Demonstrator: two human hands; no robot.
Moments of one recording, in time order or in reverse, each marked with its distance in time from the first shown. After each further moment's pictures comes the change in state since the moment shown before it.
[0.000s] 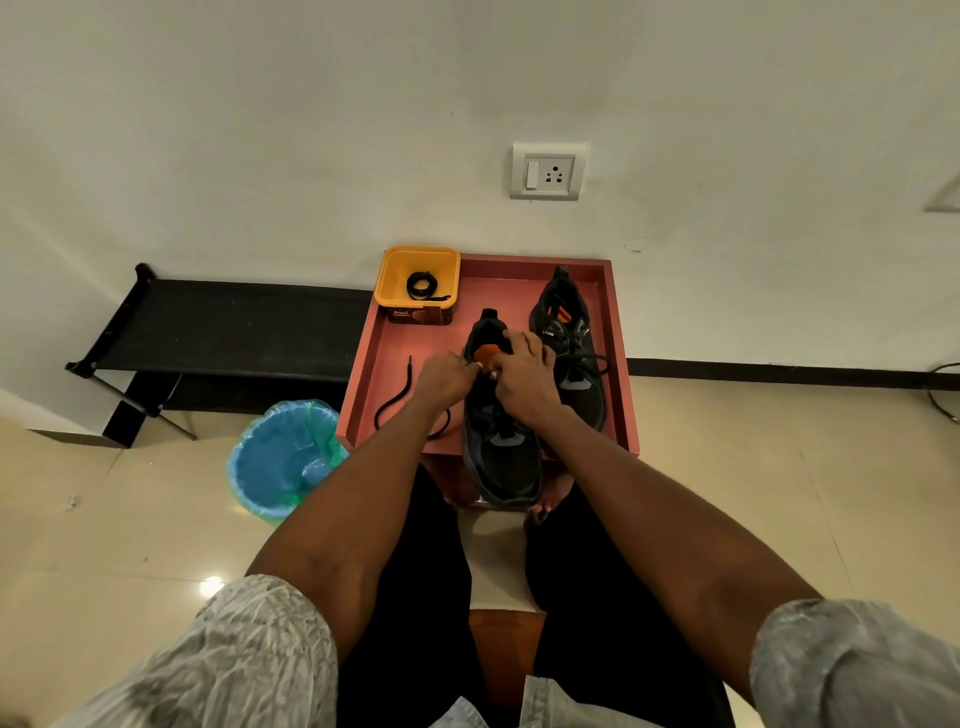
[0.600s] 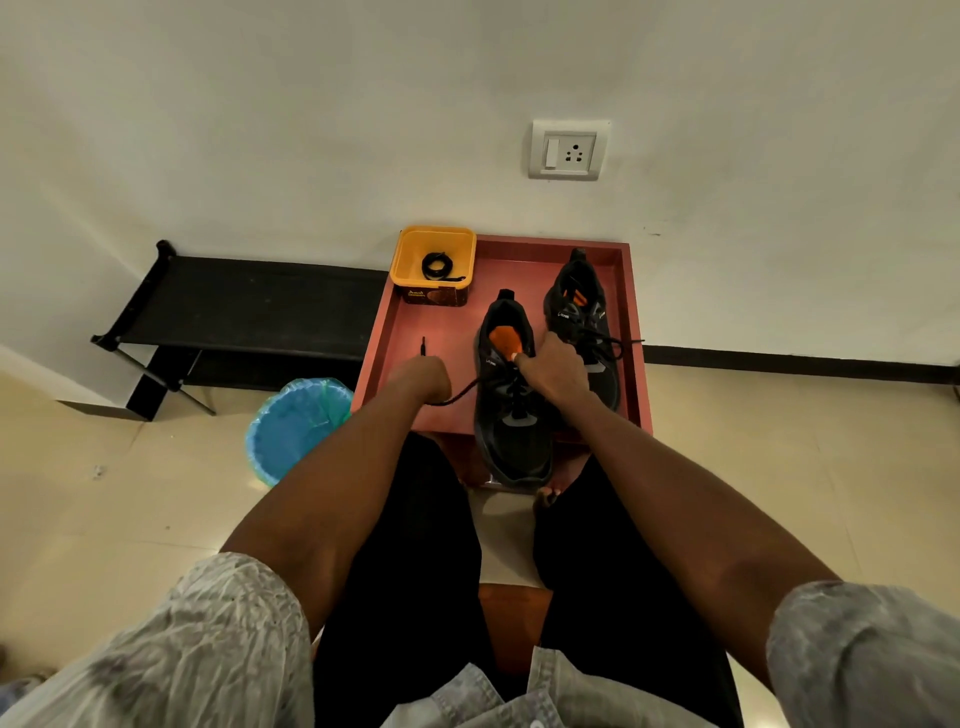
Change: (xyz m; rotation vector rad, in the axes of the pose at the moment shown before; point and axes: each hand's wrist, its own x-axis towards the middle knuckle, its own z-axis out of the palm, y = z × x) left_hand -0.025 -0.020 -0.035 0.557 -0.209 -0.170; right_hand -0.004 0.011 -0.003 0.342 -0.037 0.384
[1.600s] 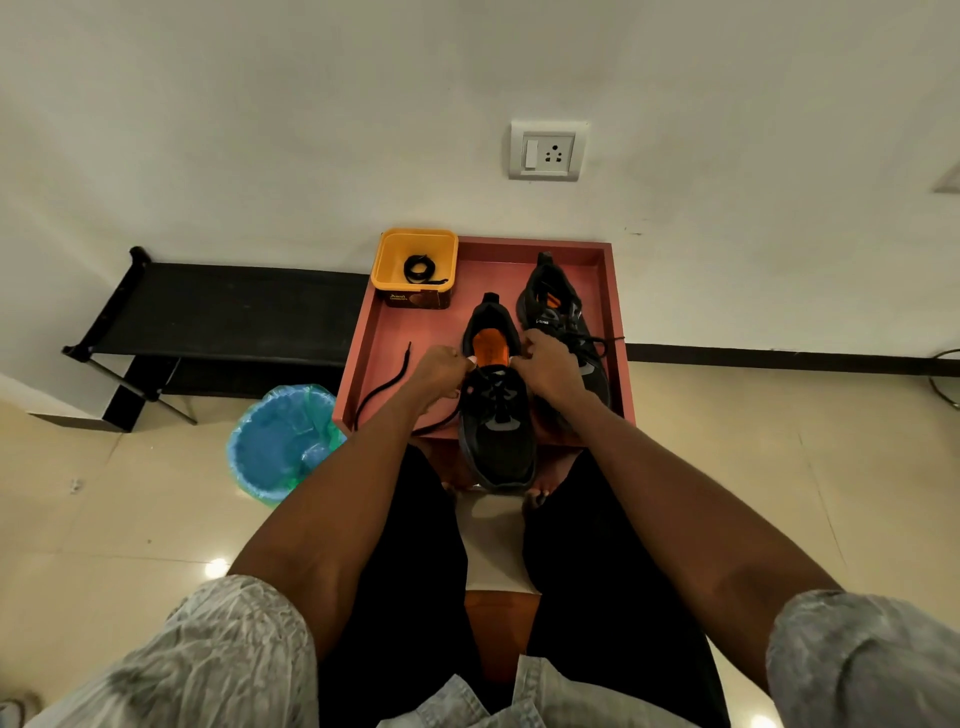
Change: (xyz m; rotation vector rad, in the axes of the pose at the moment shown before) left_hand 0.012 0.036 0.020 -0.878 0.018 0.095; right_hand 0.009 0.017 -0.009 0.035 -0.014 -0.087
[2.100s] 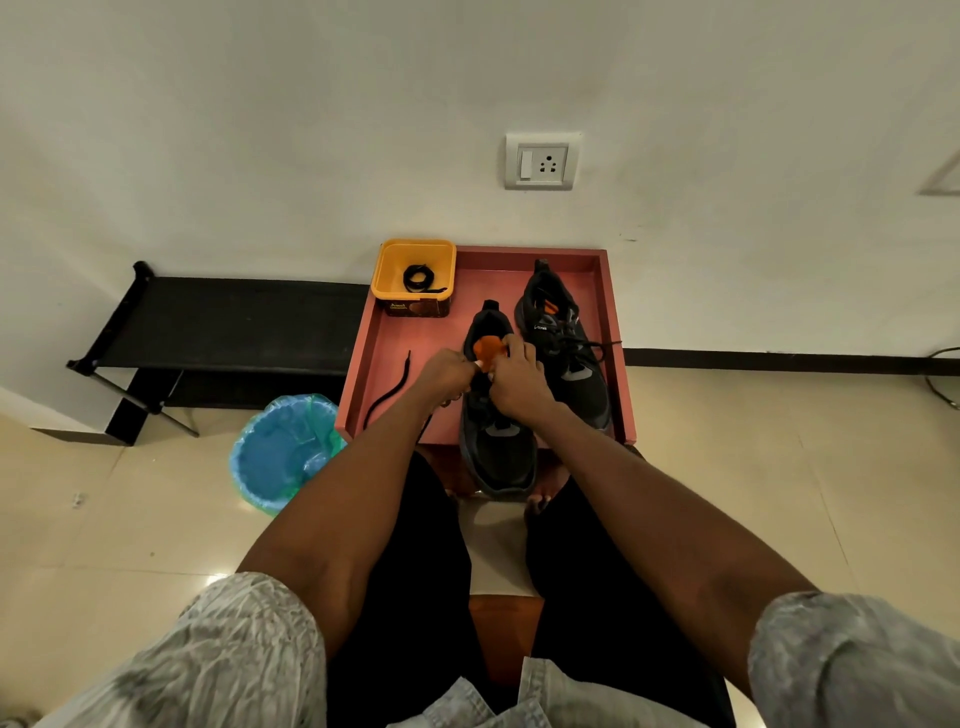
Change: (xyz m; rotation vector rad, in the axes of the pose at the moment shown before) left_hand -0.006 0.010 -0.001 0.219 -0.020 0.071; right_hand -0.018 -0.030 0.023 -0.314 -0.102 -0.164
